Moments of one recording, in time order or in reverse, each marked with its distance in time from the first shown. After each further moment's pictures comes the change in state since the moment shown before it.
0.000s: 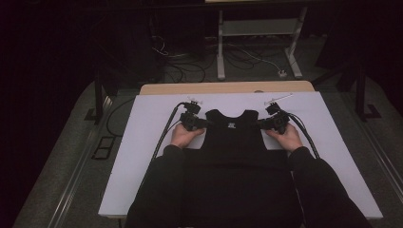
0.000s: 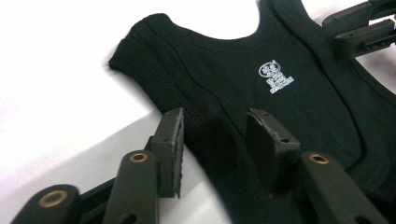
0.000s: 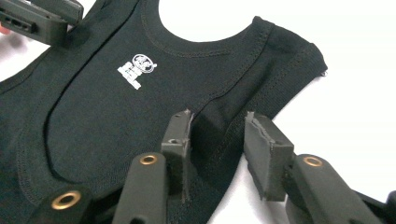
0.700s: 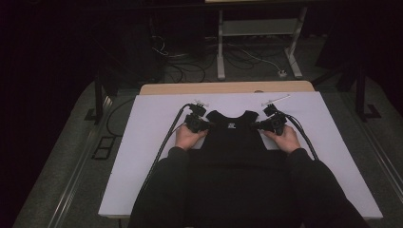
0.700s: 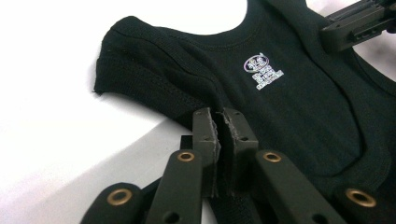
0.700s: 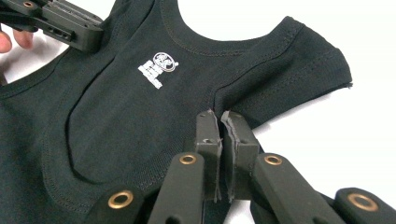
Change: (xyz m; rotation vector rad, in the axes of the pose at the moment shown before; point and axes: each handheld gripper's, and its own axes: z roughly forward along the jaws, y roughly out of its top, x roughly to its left) left arm -0.014 0.000 0.008 0.021 0.010 0.053; right arm 0.006 -0.001 0.005 0.008 0.058 0.006
